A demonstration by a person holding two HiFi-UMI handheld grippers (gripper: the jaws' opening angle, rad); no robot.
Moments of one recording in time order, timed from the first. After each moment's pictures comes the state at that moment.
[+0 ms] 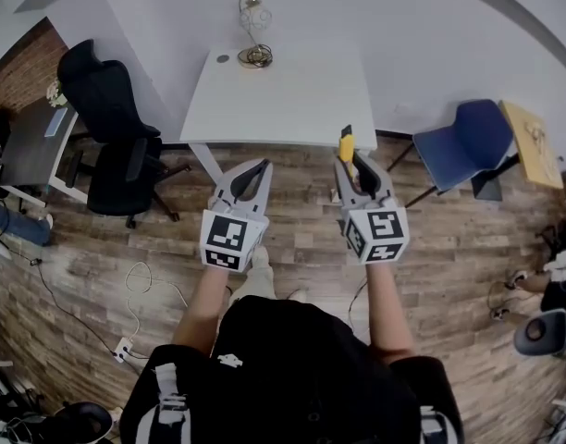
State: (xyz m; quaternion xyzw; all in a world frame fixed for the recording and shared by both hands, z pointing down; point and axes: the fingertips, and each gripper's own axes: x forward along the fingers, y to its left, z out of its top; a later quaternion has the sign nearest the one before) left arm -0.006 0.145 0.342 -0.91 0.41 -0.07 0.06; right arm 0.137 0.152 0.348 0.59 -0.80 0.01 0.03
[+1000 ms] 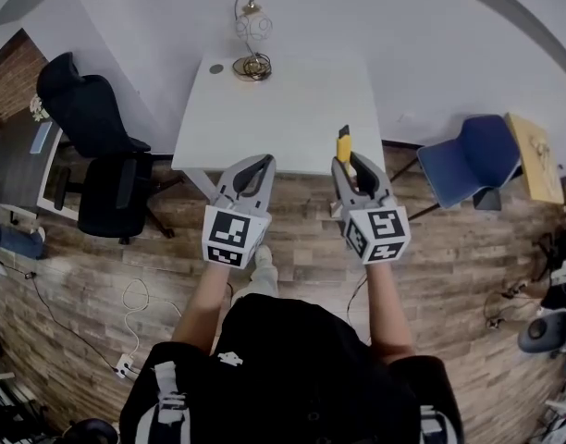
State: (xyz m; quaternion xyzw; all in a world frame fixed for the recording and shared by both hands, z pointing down) left arm 0.000 -0.003 0.353 -0.92 0.39 -0.06 0.05; right arm 0.132 0.011 0.364 0.59 -0.81 0.03 0.04
